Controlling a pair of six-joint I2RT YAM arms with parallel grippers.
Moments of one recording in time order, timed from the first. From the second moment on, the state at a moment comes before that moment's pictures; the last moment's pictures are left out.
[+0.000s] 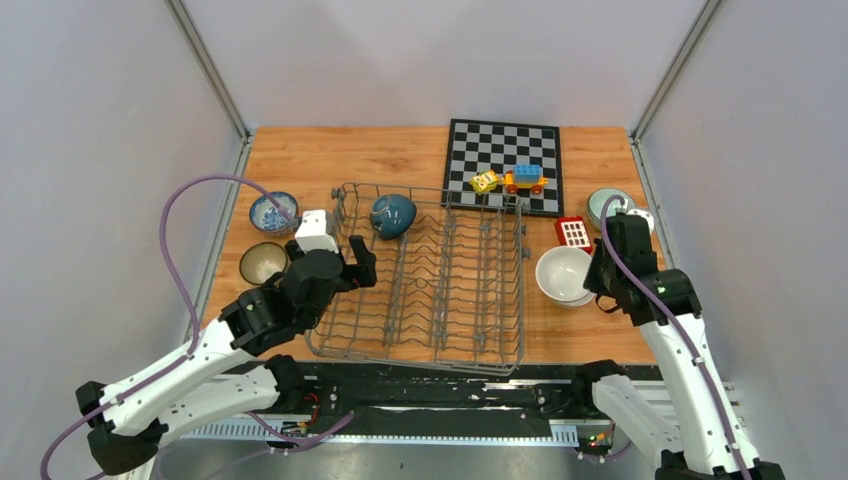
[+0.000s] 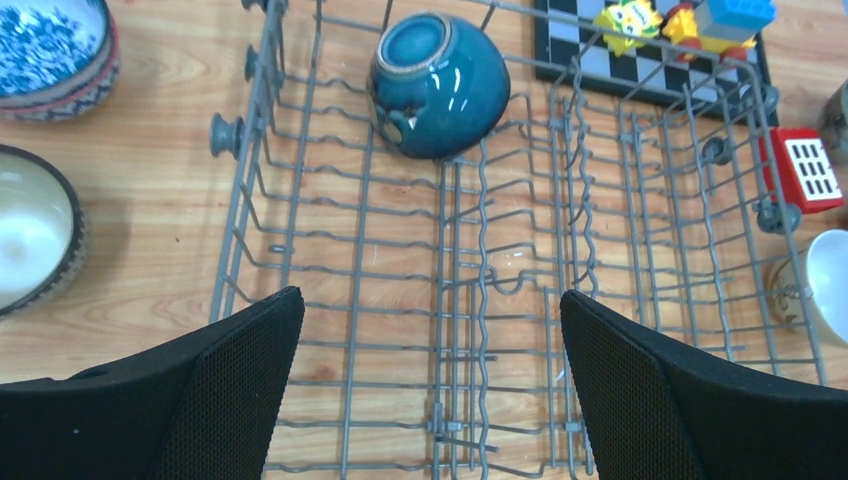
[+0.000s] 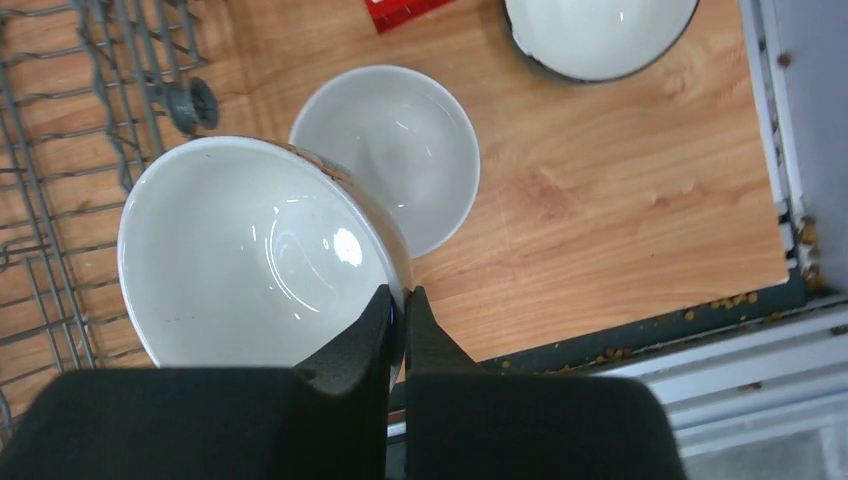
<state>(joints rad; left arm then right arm) -0.93 0.71 0.80 -0.58 -0.71 -0.63 0.25 0.80 1.05 -1.08 0.31 0.37</state>
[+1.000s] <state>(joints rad) -0.93 0.77 0.72 -0.50 -0.54 -0.70 -0.07 0.79 0.66 -0.72 0.19 0.59</state>
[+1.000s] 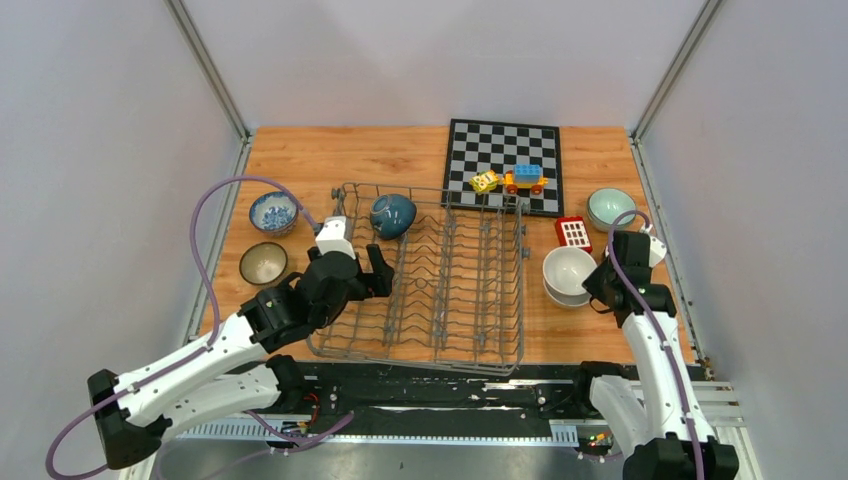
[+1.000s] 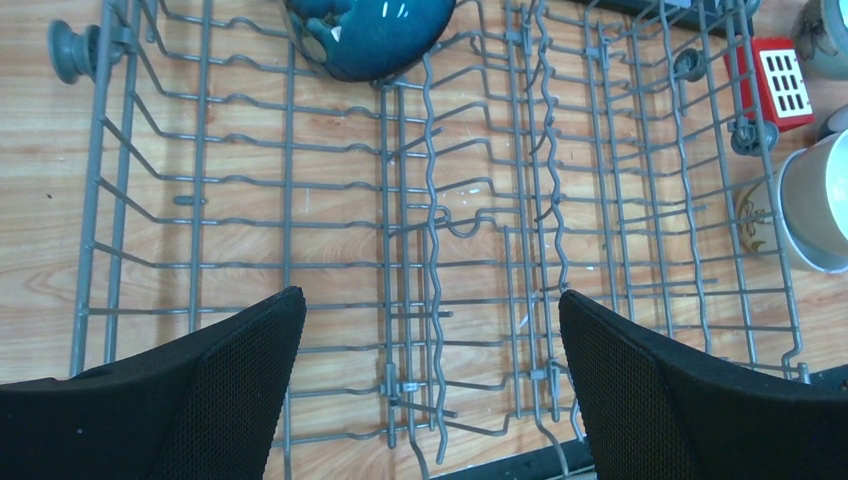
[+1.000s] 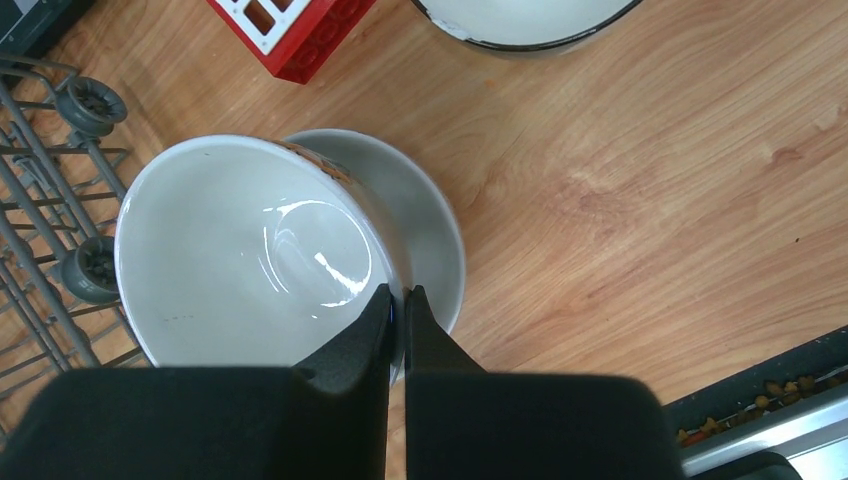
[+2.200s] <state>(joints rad) -0.93 0.85 0.71 -0.48 -0.48 -0.73 -0.11 0.76 0.55 -0.63 0.14 0.61</state>
